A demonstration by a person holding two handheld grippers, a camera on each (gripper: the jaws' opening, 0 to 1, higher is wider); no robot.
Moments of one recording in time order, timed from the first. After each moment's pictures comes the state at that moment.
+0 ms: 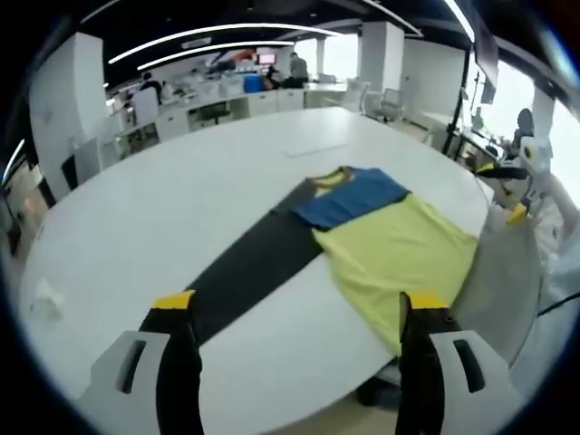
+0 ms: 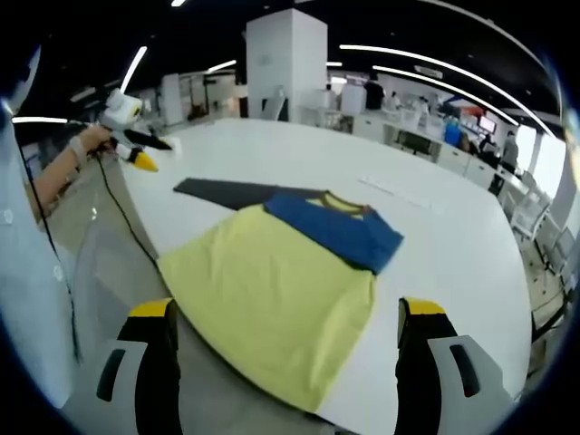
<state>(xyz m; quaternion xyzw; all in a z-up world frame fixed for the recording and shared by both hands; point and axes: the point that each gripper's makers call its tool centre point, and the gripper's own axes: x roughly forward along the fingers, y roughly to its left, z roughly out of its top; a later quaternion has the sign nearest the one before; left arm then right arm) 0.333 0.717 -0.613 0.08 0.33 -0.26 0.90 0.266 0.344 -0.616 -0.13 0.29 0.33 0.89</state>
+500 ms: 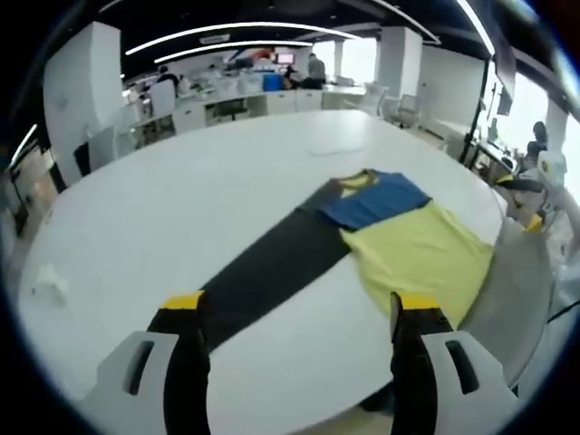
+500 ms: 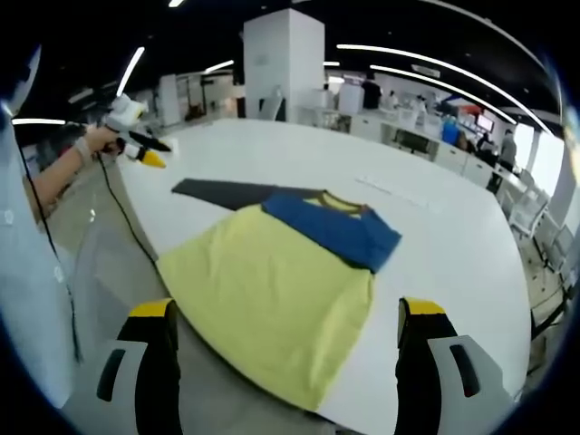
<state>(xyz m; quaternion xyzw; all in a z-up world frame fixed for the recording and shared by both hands) 0.354 0.756 -0.622 0.06 0.33 -0.22 0.91 0.265 0.343 -0.615 -0.12 0.29 0.32 0.89</state>
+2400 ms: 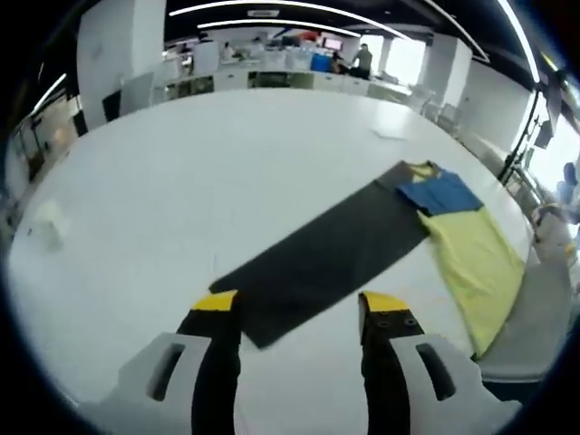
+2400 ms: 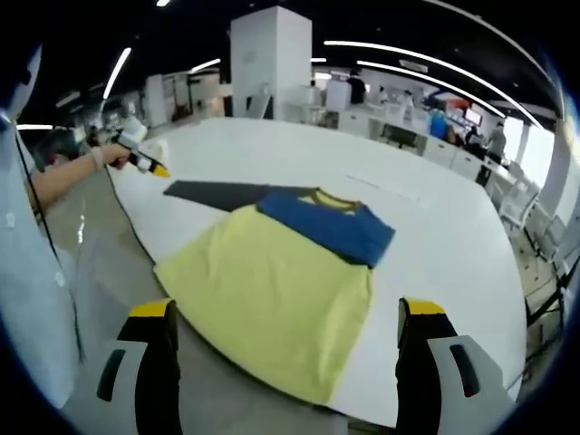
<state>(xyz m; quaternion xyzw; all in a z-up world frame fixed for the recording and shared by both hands) 0.387 0.851 -0.696 0.00 0.39 -0.15 0.91 0.255 0.351 -0.609 -0.12 0.30 0.28 0.90</state>
